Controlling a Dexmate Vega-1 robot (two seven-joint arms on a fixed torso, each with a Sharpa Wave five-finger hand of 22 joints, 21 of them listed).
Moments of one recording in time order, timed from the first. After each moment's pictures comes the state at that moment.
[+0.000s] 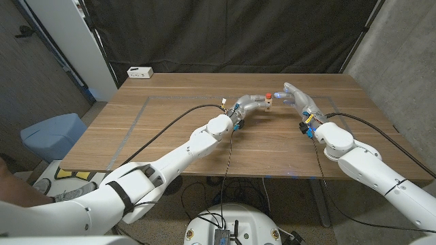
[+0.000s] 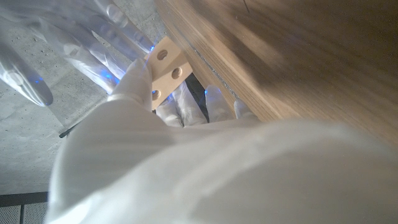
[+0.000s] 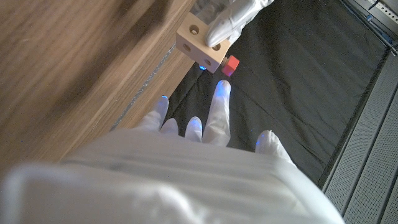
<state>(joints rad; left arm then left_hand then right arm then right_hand) 0.51 0.14 0.79 -1.04 -0.20 -0.19 0.06 0.93 0.05 0.36 -0.17 0.22 0.87 -0.16 0.19 0.19 0.91 -0.21 0.19 0.39 0.44 -0.04 0.20 0.18 0.12 0.12 0.20 0.18 -1.09 -0.79 -0.30 -1.86 0.46 -0.01 -0.24 0.09 0.09 0.36 -0.06 0.19 0.75 -0.03 0.19 0.19 0.03 -0.06 0.19 0.18 -0.11 0.06 0.21 0.19 0.18 0.09 0.19 0.17</state>
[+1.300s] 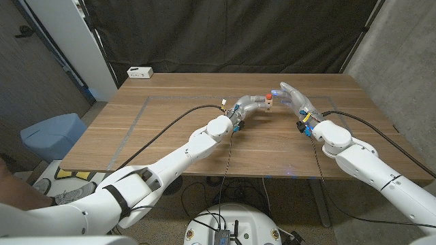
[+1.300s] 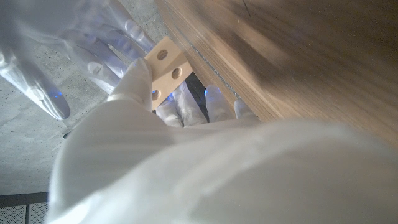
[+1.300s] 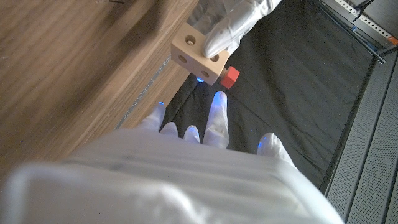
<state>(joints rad) 0.53 0.16 0.79 -1.09 -0.19 -0.17 0.07 0.93 0.05 0.36 -0.17 0.22 0.87 -0.16 0.19 0.19 0.91 -0.21 0.19 0.39 0.44 -0.04 0.20 0.18 0.12 0.12 0.20 0.18 -1.04 -0.78 -0.33 -1.81 0.48 0.01 -0.16 0.06 0.08 0.35 -0.04 0.19 0.60 -0.06 0.18 0.19 -0.10 -0.06 0.17 0.18 -0.17 0.09 0.19 0.20 0.11 0.12 0.18 0.17</state>
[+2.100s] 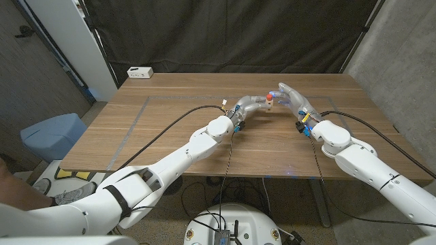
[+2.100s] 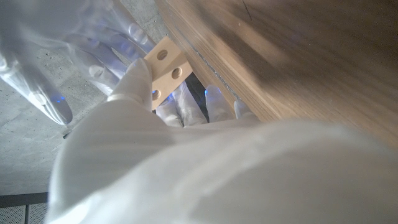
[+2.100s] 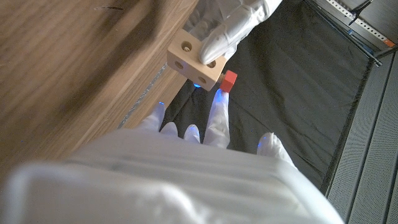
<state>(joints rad) 0.53 0.16 0.79 -1.09 -0.19 -0.17 0.07 0.93 0.05 0.36 -0.17 0.22 0.87 -0.16 0.19 0.19 0.91 -0.21 0.19 0.39 0.44 -0.04 0.20 0.18 0.12 0.12 0.20 0.18 -1.04 -0.78 -0.34 -1.80 0.48 0.02 -0.14 0.06 0.08 0.35 -0.04 0.19 0.68 -0.03 0.21 0.19 -0.07 -0.09 0.19 0.18 -0.17 0.09 0.20 0.20 0.11 0.12 0.18 0.17</state>
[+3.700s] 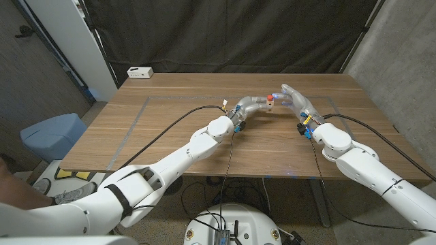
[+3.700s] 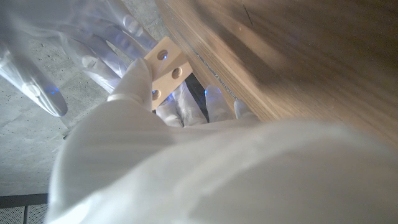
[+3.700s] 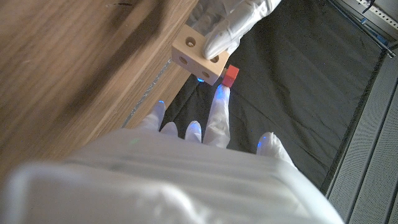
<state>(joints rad) 0.52 0.14 0.79 -1.06 -0.20 -0.19 0.05 0.93 0.05 0.36 -0.17 0.22 0.87 -0.16 0.19 0.19 0.91 -0.21 0.19 0.39 0.44 -0.04 0.20 0.18 0.12 0.12 0.20 0.18 -1.08 -0.78 -0.31 -1.84 0.48 0.00 -0.21 0.06 0.08 0.36 -0.04 0.19 0.76 -0.01 0.22 0.19 -0.01 -0.09 0.20 0.18 -0.15 0.08 0.21 0.20 0.13 0.13 0.19 0.17</state>
